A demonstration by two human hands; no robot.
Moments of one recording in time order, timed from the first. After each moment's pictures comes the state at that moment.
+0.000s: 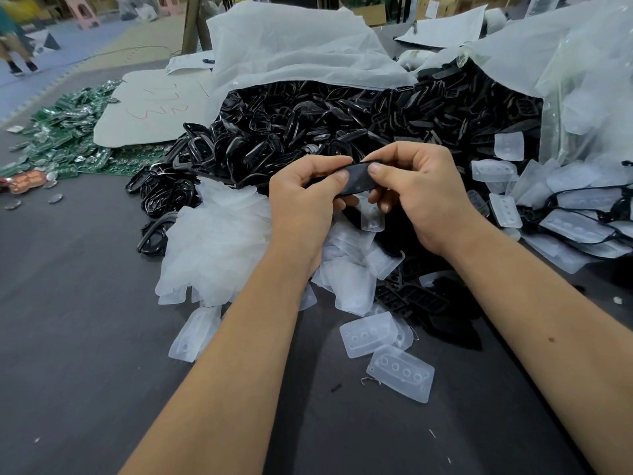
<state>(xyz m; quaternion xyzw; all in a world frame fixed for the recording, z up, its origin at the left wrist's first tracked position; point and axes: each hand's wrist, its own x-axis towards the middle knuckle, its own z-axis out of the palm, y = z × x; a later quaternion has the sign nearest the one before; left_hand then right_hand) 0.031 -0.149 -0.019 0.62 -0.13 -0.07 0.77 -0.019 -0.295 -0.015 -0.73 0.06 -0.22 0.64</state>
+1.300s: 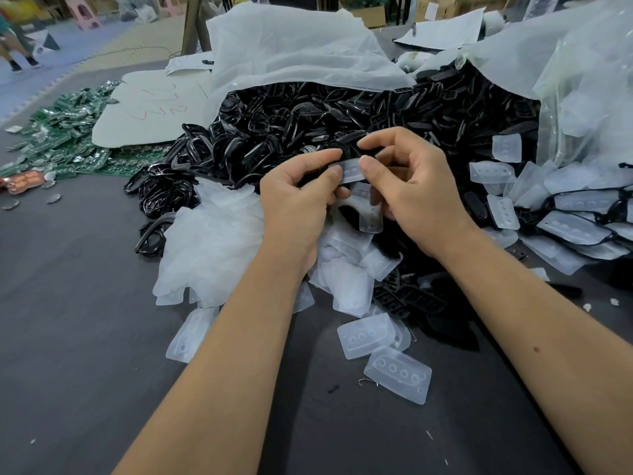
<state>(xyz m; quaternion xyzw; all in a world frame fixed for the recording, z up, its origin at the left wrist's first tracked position) 0.038 -0.147 -0.022 0.60 -0.16 -0.04 0.78 -0.022 -0.292 -0.016 -0.78 0.02 -0.28 0.56</state>
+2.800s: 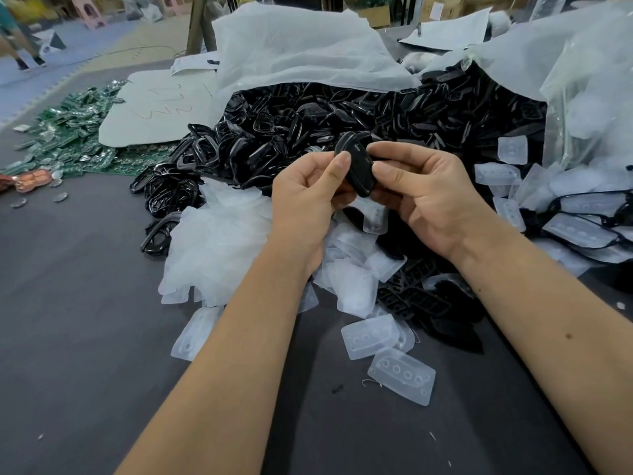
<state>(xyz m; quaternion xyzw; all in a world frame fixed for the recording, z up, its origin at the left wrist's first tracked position) 0.032 -0.146 -0.017 0.59 -0.17 -0.09 0.78 -0.022 -0.301 -0.016 -0.57 0.03 -0.16 0.81</state>
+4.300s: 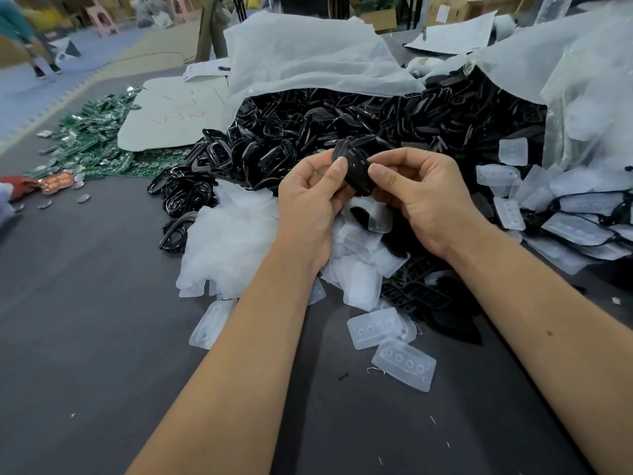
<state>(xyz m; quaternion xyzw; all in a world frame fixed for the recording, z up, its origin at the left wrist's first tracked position) 0.033 -0.147 -0.018 0.52 -0.13 -0.12 0.84 -0.021 -0.294 -0.021 -0.64 0.04 -0.21 0.74</state>
